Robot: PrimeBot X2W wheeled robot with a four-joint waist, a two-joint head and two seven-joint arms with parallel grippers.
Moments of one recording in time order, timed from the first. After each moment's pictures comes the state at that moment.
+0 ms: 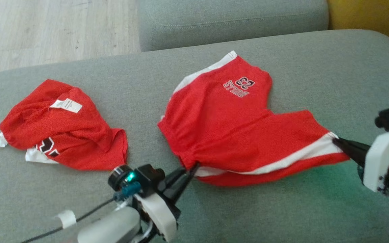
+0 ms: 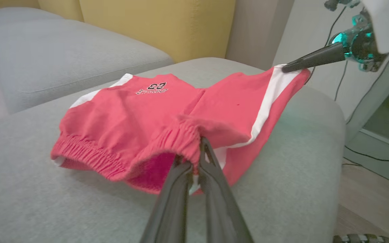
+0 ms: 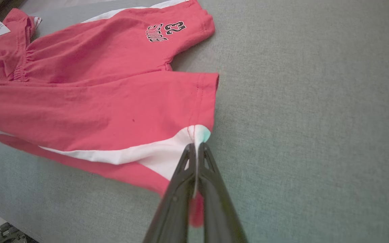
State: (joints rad) left arm -0.56 0.37 -1.23 0.38 -0.80 -0.02 -0.22; right arm -0.50 -0.84 0.90 0.33 1.11 0.13 0.31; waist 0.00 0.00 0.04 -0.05
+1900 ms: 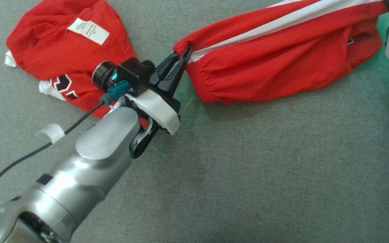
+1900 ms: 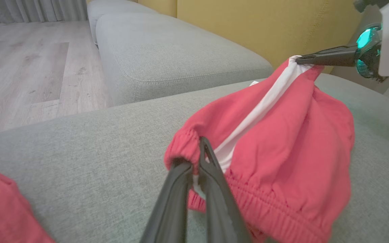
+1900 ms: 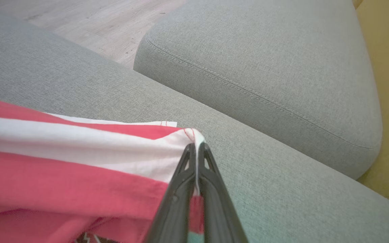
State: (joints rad) left arm -0.92 0.21 -1.03 0.61 -0.76 -0.04 -0.25; right arm -1.10 -0.66 0.88 0.75 0.68 0.13 0.09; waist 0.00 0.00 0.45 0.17
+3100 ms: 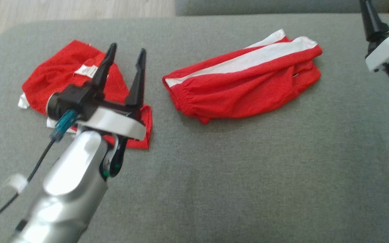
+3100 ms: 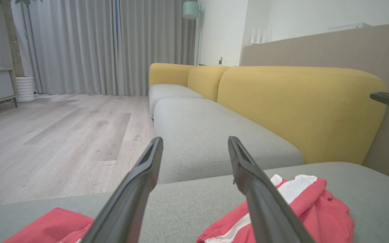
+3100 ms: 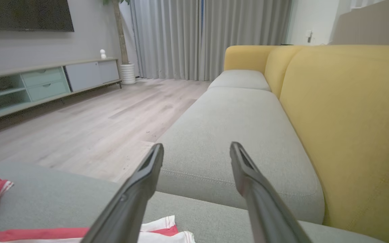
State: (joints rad) left arm -0.65 0.25 -0.64 0.42 -0.61 0.06 -0.26; right arm -1.02 -0.55 0.82 0.86 0.86 0.13 -0.25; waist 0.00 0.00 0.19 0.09
